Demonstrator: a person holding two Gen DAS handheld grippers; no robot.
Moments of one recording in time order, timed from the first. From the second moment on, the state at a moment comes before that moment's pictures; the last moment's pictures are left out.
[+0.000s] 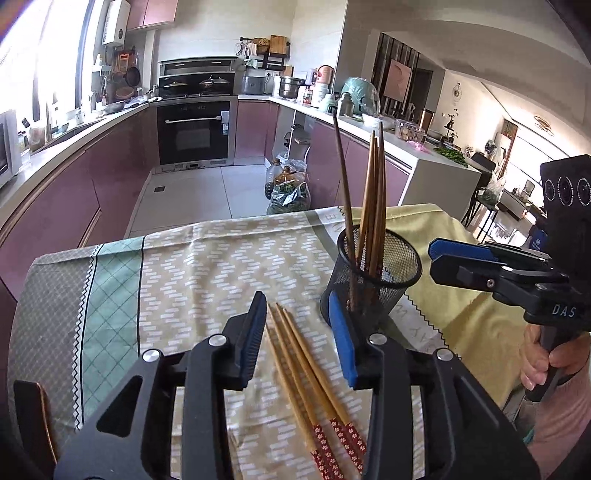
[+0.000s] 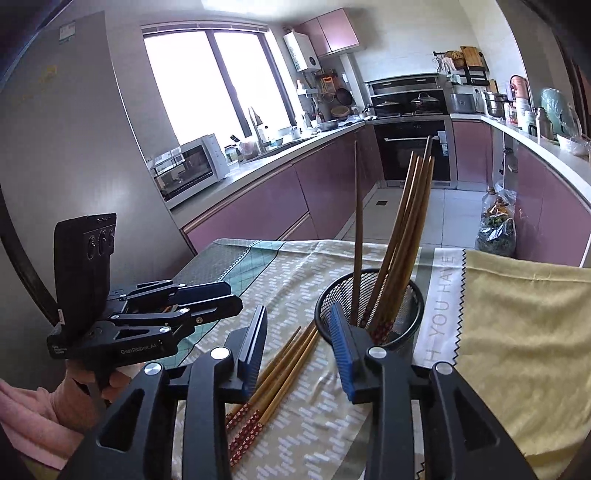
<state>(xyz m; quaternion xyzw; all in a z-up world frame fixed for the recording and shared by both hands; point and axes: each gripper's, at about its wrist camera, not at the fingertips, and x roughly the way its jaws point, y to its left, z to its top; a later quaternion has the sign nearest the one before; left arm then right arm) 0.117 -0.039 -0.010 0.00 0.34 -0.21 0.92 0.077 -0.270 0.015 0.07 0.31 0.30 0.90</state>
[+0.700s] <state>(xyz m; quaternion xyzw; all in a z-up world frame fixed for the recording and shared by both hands) 0.089 -0.015 -0.085 0.00 0.41 -0.15 0.90 0.067 -0.222 -0.075 0.06 0.42 0.30 0.85</state>
